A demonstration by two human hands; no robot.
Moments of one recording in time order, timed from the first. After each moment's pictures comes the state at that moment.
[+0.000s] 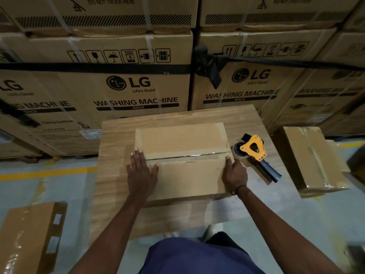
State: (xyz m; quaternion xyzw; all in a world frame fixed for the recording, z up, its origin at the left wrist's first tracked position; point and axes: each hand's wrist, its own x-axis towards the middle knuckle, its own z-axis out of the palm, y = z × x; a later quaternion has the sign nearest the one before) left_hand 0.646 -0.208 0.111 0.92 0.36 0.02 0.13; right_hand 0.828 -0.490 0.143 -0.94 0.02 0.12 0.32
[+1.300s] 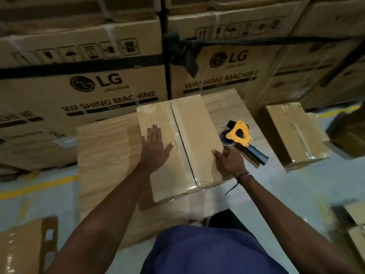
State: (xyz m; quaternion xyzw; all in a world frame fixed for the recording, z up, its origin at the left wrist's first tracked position) left_hand 0.783 -0.220 0.124 0.97 0.17 -0.08 0.15; right_hand 0.870 -0.519 0.133 -0.94 -0.07 0.17 0.27
